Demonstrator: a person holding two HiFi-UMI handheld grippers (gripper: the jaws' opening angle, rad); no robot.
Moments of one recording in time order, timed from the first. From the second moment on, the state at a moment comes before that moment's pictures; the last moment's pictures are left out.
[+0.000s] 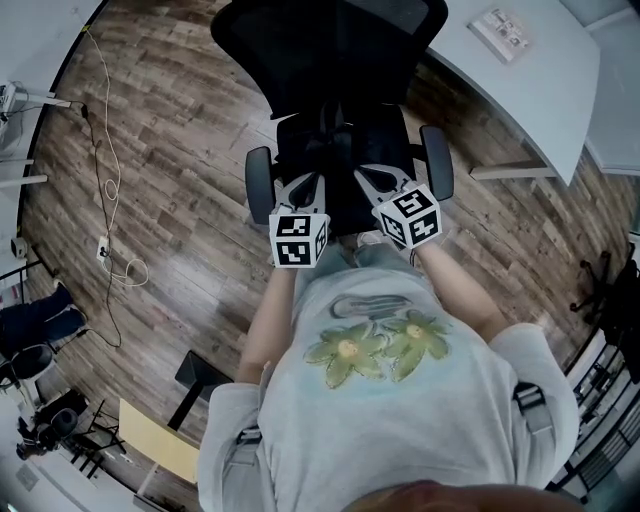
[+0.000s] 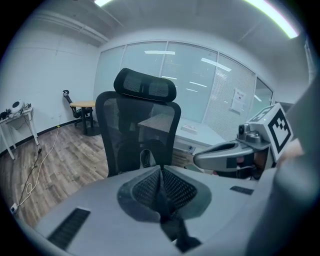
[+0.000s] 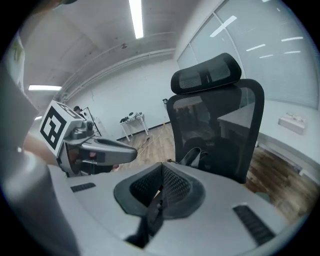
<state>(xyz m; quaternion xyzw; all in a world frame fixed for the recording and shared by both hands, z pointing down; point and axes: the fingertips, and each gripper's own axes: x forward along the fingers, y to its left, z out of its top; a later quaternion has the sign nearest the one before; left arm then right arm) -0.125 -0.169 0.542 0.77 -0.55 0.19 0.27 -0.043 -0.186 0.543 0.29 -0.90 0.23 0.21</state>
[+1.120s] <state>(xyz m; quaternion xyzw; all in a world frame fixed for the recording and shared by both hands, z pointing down) -0.083 -0.140 0.488 0.79 -0.51 0.14 0.29 -0.034 -0.157 0.486 0.26 -0.92 0.24 0.16</state>
